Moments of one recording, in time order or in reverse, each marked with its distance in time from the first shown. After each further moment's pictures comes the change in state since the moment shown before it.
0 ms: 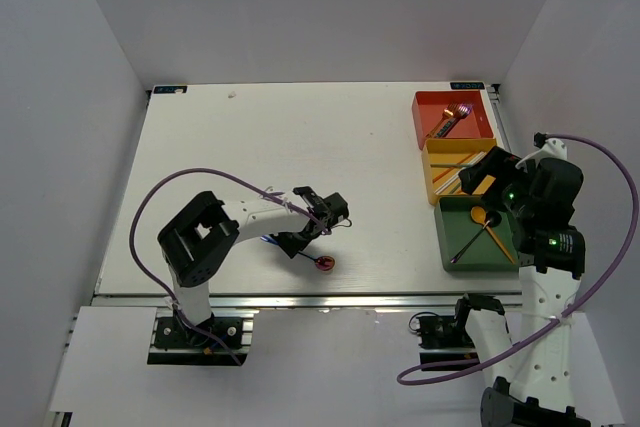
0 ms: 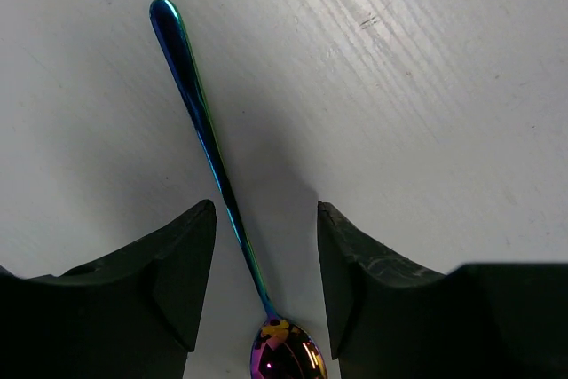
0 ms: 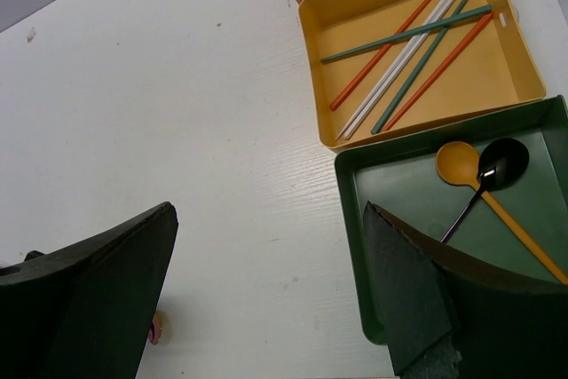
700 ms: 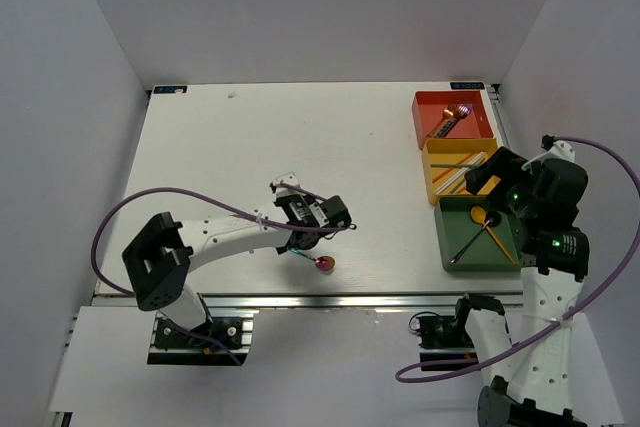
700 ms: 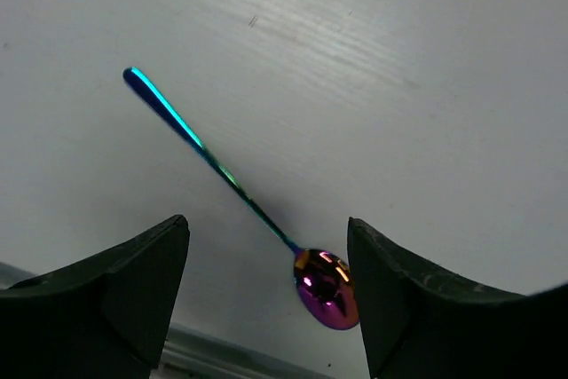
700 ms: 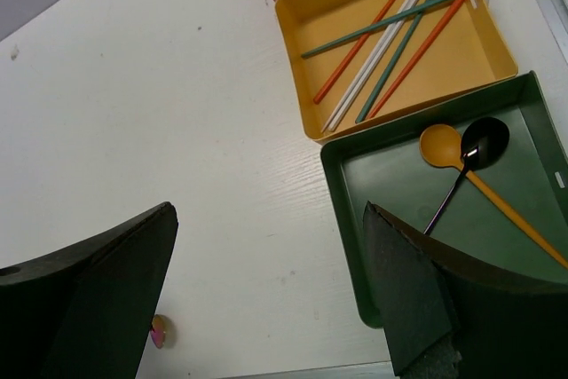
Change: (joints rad) left arm -0.109 -0.229 0.000 0.034 -0.133 0.410; right arm -0.026 0.000 0.043 -0.064 0.042 0.032
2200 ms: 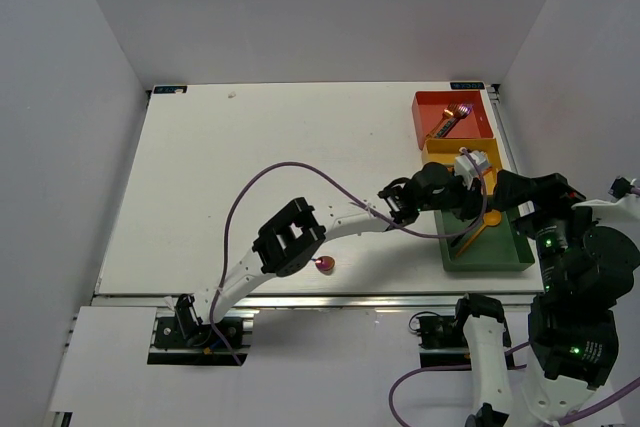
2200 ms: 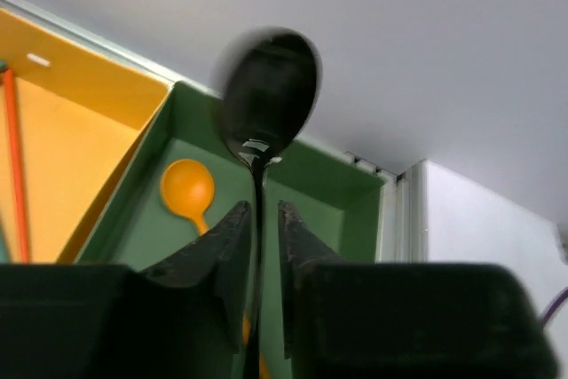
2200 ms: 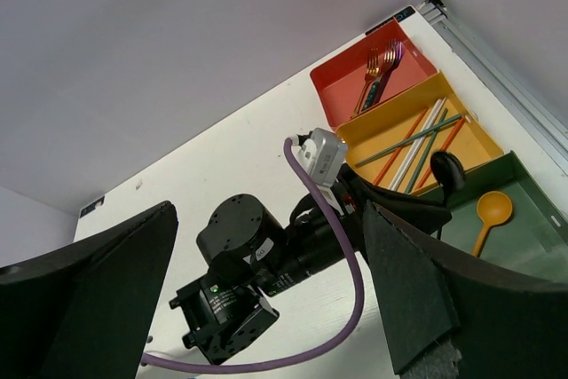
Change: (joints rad) left arm -0.066 0.908 0.893 1.325 0.945 1.057; right arm -0.006 -0.248 0.256 -0.096 0.112 0.174
